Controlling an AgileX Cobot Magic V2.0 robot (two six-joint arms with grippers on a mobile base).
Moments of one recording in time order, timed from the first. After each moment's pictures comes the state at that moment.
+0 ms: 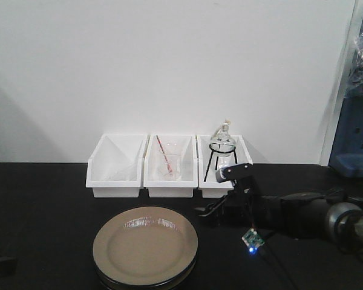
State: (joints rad) left arm 0.18 1.05 -0.78 -0.96 0.87 0.95; right arm 0.23 2.07 -1.43 1.54 0.39 -1.62
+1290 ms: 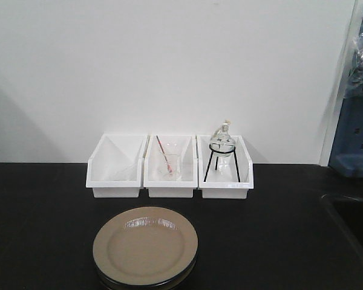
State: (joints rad) left arm 0.13 0.52 -0.38 -1.11 0.54 1.26; right arm 0.03 0.66 -0.35 0.63 -0.02 -0.74
